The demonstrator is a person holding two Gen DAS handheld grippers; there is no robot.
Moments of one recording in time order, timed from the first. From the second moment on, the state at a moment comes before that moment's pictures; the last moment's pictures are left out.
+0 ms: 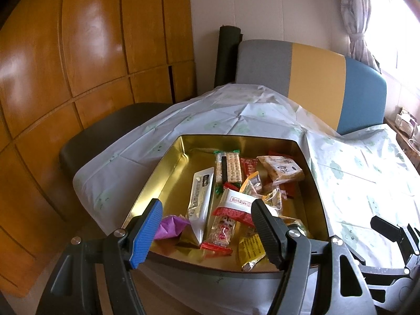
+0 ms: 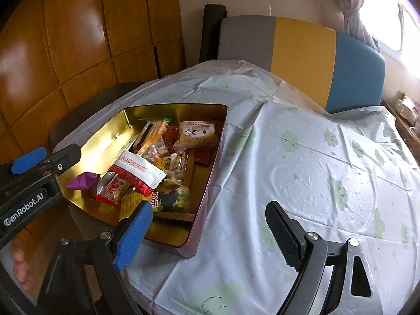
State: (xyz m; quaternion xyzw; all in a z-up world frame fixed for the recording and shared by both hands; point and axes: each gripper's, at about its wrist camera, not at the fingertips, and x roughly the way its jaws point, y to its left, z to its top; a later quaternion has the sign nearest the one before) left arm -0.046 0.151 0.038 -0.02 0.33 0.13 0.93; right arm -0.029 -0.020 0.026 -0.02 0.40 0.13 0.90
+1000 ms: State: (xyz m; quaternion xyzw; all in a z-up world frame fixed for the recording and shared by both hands) left arm -0.047 0.154 0.041 -0.03 0.32 0.12 0.94; right arm -0.029 -0.019 0.026 -0.02 0.41 0.14 0.90
